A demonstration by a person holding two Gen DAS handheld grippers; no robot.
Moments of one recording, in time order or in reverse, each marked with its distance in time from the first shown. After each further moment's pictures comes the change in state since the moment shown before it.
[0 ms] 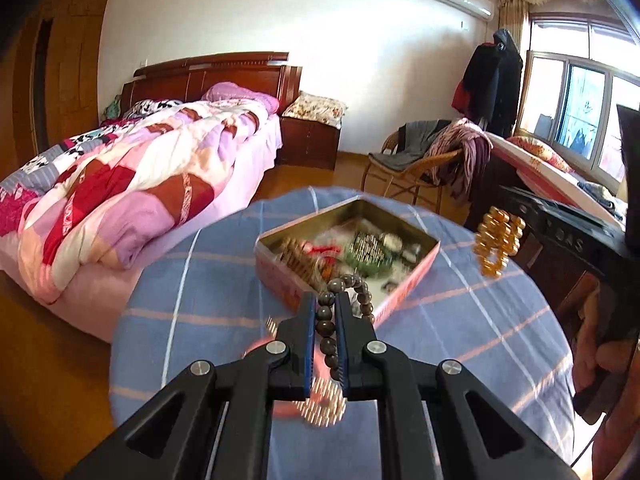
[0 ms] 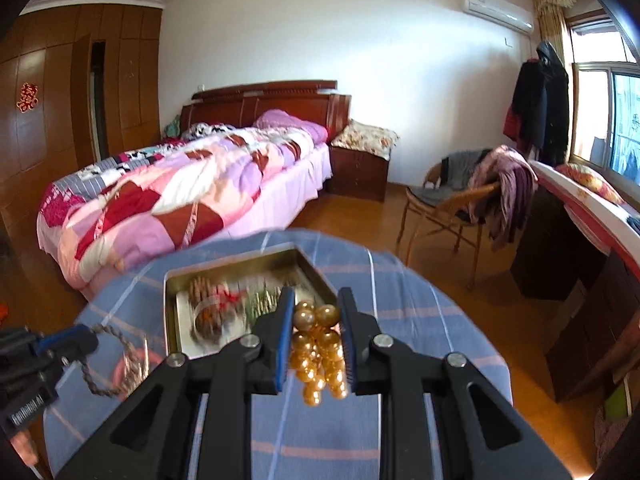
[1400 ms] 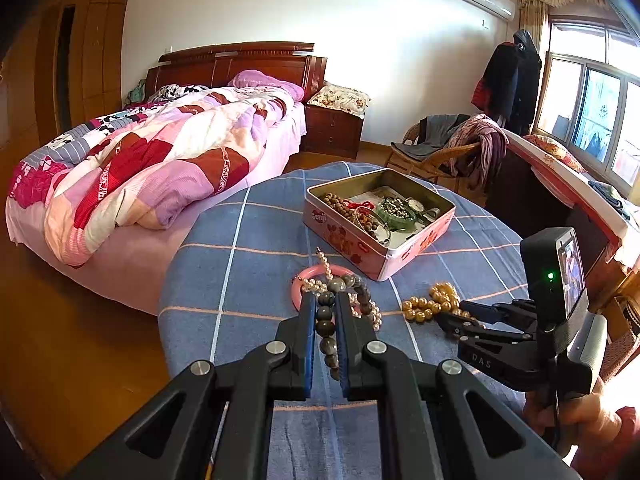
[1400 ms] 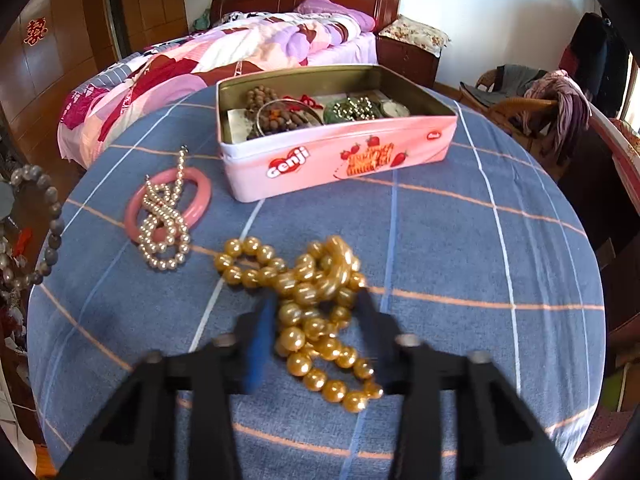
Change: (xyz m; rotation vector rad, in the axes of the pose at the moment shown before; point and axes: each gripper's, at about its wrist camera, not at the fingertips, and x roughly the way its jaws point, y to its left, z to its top) left arm -0.061 0.026 -0.055 -0.048 0.041 0.071; right arm 0.021 0.051 -0.120 -0.074 0.431 0.109
